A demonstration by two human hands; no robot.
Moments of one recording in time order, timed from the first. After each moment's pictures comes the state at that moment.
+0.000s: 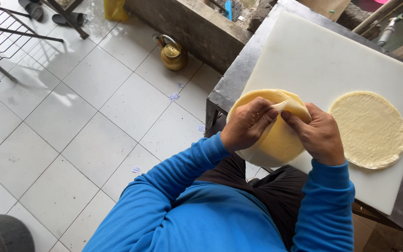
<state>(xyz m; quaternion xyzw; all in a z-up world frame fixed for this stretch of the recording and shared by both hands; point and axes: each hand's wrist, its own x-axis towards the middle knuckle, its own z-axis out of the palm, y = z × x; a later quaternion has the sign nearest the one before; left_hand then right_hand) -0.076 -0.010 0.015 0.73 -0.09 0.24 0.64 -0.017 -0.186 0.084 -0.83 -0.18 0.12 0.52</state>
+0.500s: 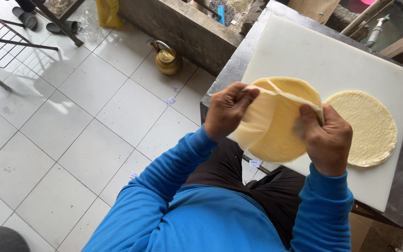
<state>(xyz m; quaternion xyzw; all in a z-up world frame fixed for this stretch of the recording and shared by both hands) -0.065 0.011 0.036 0.66 -0.01 0.23 0.71 -0.036 -0.195 0.100 -0.84 -0.17 -0.05 0.51</state>
